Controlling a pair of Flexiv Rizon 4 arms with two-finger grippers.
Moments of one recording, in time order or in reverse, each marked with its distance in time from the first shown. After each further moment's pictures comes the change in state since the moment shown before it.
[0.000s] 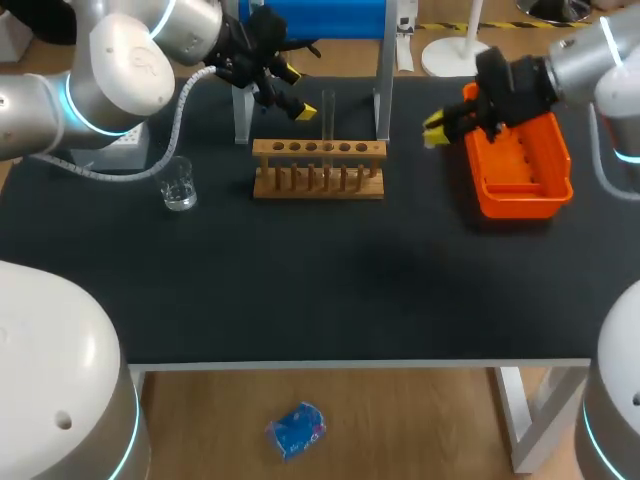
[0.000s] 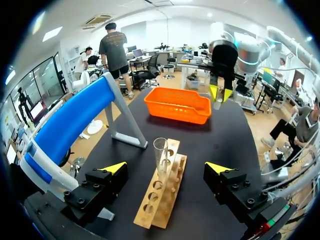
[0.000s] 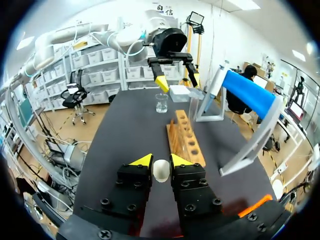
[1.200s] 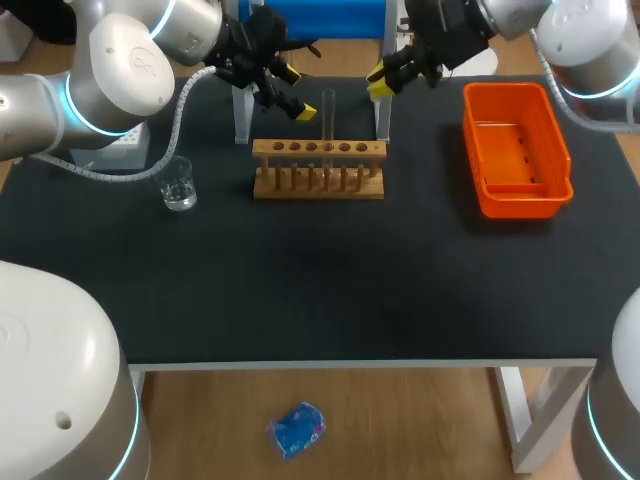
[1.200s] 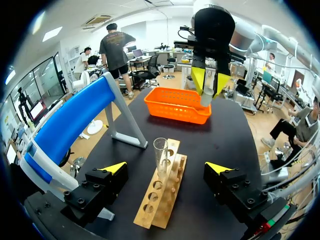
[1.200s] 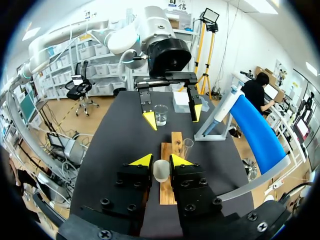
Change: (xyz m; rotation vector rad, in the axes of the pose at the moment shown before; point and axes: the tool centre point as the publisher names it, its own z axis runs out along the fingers) left arm 0.000 0.000 0.000 0.000 0.000 0.000; right arm -0.031 0.089 0.038 0.075 0.050 -0.091
